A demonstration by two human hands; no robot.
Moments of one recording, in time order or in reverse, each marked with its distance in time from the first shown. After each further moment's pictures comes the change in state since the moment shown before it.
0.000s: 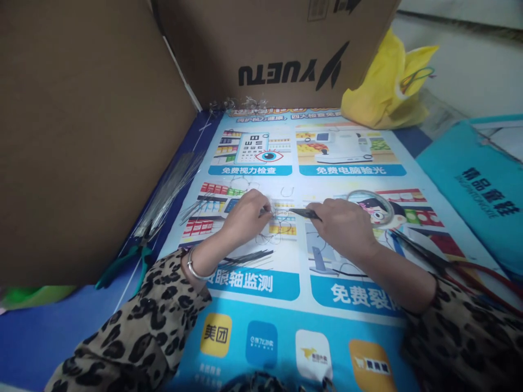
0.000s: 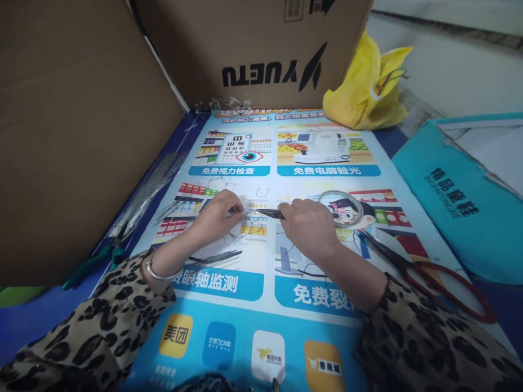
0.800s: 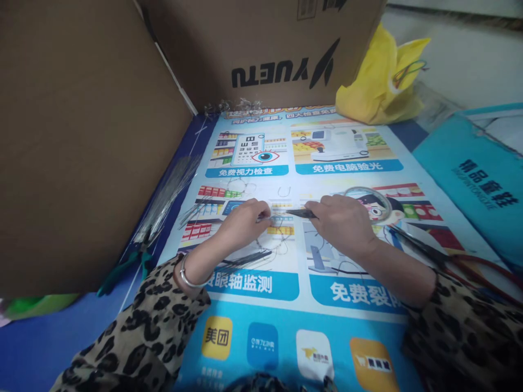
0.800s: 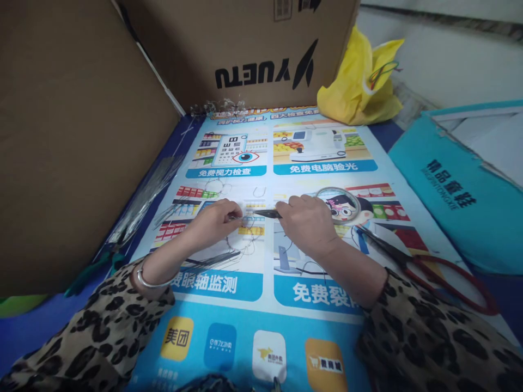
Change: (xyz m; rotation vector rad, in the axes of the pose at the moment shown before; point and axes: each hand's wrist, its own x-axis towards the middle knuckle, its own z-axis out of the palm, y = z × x) left_hand -0.004 0.007 -0.008 -0.024 -0.167 -0.057; right_hand 0.001 0.003 -0.003 -0.048 0.035 -0.056
